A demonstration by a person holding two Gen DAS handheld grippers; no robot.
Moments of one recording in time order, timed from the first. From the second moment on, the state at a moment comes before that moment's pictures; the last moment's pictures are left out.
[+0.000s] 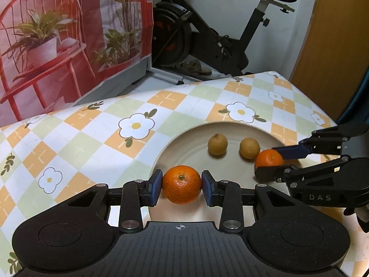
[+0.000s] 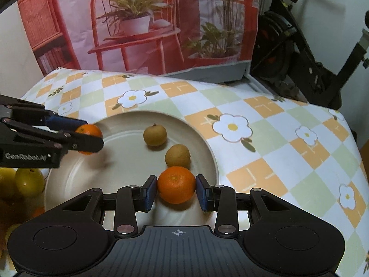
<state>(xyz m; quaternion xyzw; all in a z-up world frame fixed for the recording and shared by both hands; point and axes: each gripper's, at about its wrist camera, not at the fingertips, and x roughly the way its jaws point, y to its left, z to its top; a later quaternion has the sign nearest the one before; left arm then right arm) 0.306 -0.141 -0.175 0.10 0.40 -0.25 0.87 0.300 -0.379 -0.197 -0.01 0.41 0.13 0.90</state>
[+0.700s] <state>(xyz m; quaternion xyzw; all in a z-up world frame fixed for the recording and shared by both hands) 0.313 -0.143 -0.179 0.09 0.40 -0.25 0.88 0.292 -0.376 -0.201 -0.01 0.35 0.14 0.93</state>
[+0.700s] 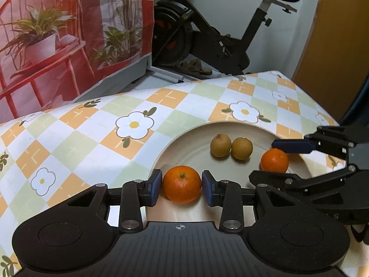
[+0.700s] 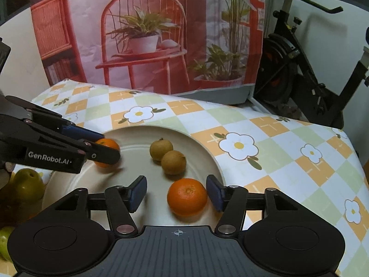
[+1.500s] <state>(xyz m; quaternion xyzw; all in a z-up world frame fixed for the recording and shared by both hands) 0.232 -0.090 -0.111 0.06 0.36 -0.22 0.90 0.194 -0.358 -0.148 0.06 0.30 0.13 0.94</state>
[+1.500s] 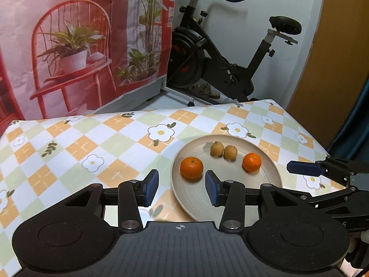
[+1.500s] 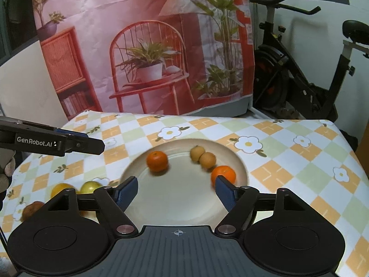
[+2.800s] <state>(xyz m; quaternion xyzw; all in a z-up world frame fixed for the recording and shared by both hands) 0.162 -0.056 -0.115 0.03 0.35 -0.20 0.91 0.118 -0.321 -0.185 -0.03 0.32 0.18 0.93</state>
